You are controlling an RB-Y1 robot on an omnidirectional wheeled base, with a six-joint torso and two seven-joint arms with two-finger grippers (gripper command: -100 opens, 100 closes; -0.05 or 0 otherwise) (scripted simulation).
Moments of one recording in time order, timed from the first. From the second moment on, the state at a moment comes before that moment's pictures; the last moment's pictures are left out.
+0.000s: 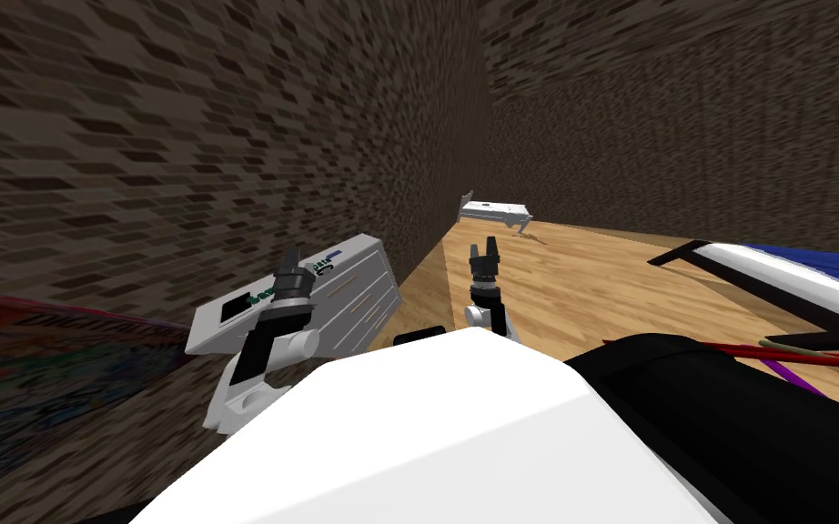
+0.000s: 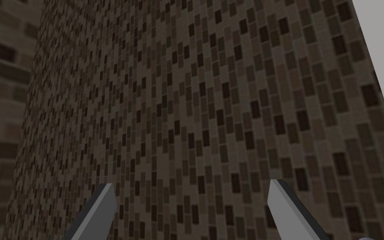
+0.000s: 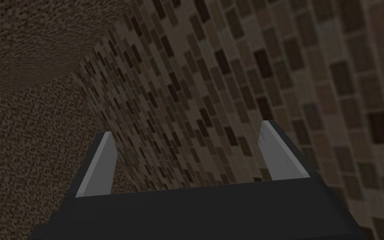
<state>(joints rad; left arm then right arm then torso) 0.37 0.32 0.22 -2.31 0.18 -0.02 -0.18 0.49 0.02 -0.01 -2.21 -0.05 -0.57 0.06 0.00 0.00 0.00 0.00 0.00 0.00</state>
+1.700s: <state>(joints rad) 0.25 0.52 0.40 -2.26 0.42 0.45 -0.19 0.49 0.02 -0.01 -2.21 -0.05 -0.57 0.06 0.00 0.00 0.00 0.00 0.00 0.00</state>
